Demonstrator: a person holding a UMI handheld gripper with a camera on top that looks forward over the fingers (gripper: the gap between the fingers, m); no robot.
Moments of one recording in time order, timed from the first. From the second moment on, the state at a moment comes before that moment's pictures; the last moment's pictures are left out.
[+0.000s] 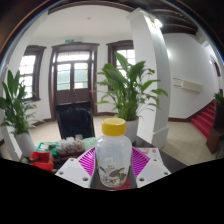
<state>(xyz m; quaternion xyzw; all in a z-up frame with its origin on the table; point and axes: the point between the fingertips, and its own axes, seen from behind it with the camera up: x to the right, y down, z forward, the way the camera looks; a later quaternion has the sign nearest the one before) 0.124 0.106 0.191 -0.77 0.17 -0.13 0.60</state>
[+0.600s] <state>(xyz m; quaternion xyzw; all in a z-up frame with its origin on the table) 0.178 0.118 0.081 -0.77 0.18 -0.13 0.60</state>
